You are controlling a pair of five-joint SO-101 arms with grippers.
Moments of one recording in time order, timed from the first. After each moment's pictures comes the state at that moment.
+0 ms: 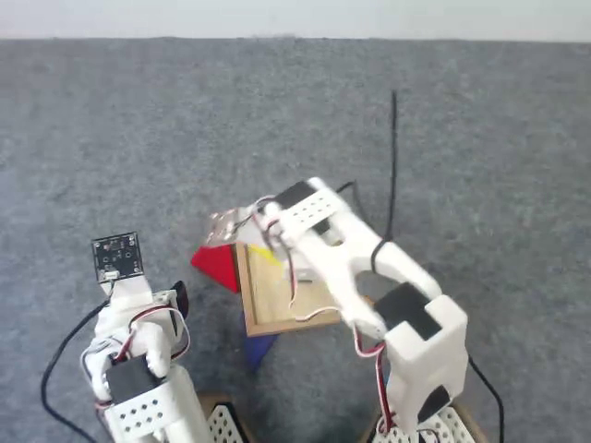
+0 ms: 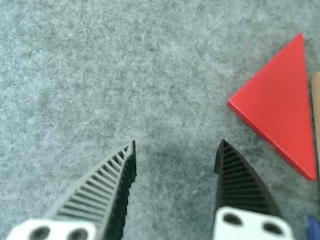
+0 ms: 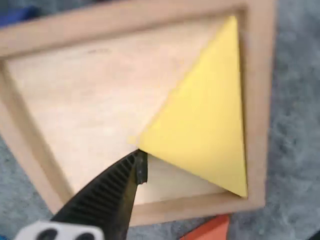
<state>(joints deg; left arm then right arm) -30.2 -103.3 96.9 72.0 -4.1 -39.1 19.7 8.4 70.2 52.8</state>
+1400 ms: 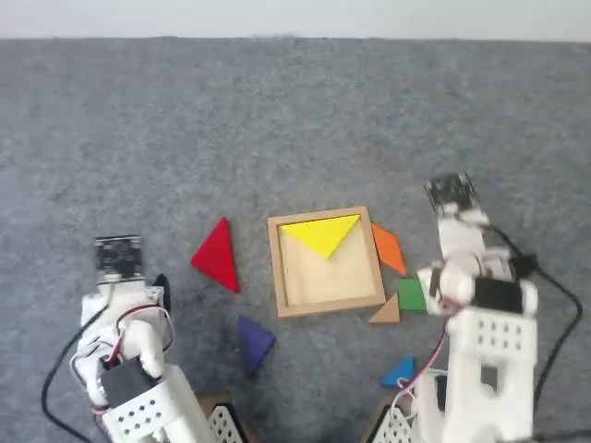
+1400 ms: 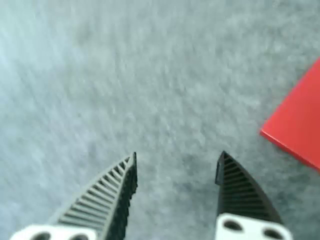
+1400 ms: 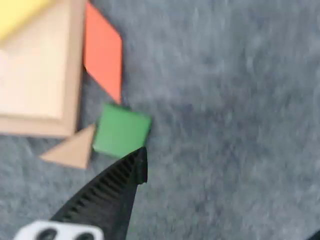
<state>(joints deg) -35.0 -103.3 96.6 64.4 -18.8 5.4 -55.1 60.7 69.8 22.8</state>
